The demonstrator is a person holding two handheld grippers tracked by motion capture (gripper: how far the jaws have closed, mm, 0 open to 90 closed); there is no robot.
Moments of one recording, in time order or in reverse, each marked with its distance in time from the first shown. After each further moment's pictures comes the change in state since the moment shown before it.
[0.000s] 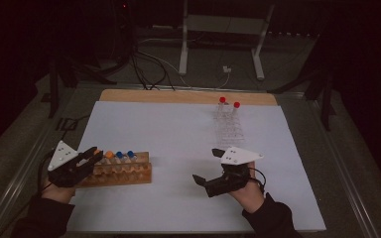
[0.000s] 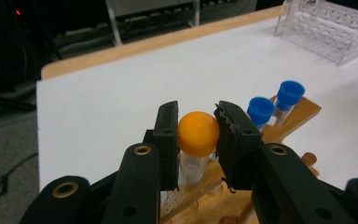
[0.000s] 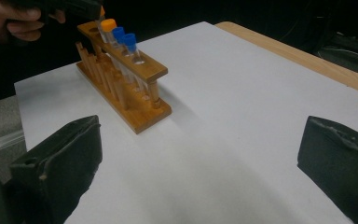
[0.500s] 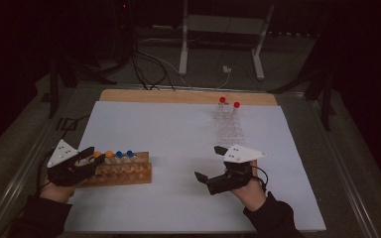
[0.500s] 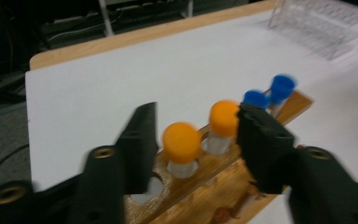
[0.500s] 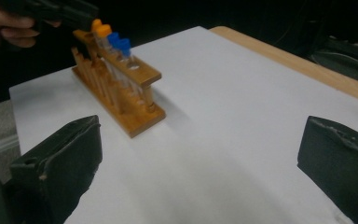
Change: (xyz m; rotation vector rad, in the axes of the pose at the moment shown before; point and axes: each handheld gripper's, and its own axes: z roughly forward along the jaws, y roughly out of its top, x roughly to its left) left arm 0.003 0.006 -0.006 0.015 -0.045 -0.013; right arm -0.006 0.003 -0.005 -0.019 -0.018 0.004
